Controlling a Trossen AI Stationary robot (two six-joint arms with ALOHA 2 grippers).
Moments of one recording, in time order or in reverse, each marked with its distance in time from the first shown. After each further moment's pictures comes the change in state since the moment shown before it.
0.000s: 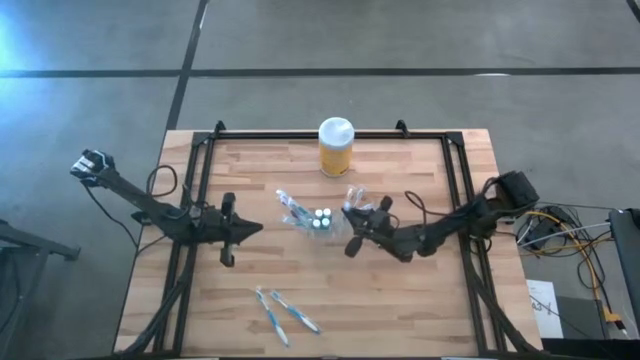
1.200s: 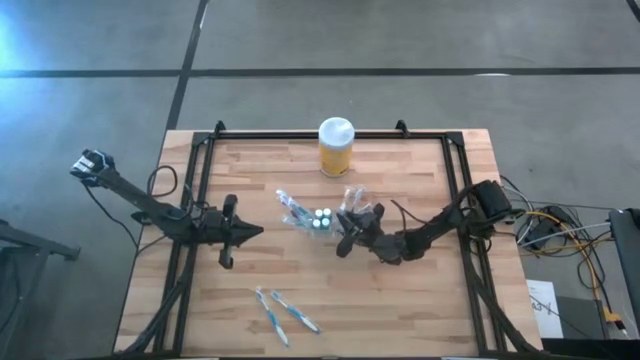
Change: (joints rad) left arm -0.001 0.003 0.000 -0.017 0.036 -0.037; right arm -0.030 0.216 0.033 0.020 0.039 0.227
